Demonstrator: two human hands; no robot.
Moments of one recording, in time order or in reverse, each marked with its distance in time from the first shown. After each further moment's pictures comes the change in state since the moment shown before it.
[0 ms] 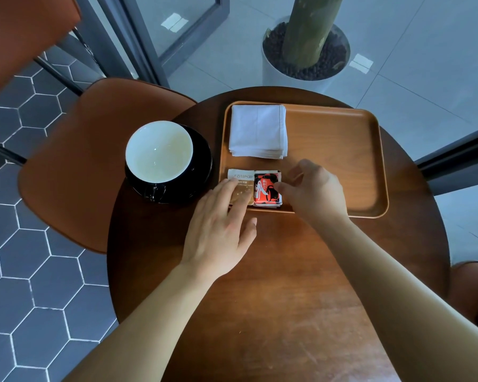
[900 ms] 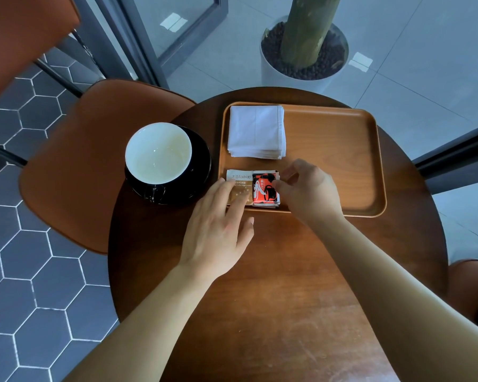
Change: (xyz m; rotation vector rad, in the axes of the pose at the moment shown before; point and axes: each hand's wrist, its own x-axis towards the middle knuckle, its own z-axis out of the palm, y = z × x) left_hand -0.001 0.000 -0.004 0.019 -0.006 -0.011; right_hand 0.003 0.001 0.005 0.037 0.000 -0.022
